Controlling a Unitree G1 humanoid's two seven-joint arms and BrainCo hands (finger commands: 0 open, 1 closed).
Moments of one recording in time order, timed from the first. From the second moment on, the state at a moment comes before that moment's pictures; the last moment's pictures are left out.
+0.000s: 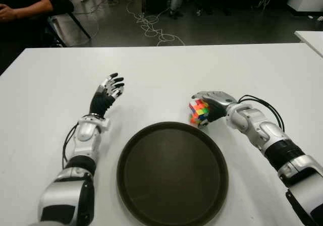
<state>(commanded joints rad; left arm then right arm) -0.60 0.12 0.17 1.14 -0.09 -0.61 -0.26 -0.64 -0.38 0.54 0.68 -0.77 -0.17 0.13</state>
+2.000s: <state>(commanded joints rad) -0.61 0.11 0.17 1.14 -0.08 -0.61 -0.25 -0.67 -0.36 0.61 0.78 -0.79 -0.27 0.06</state>
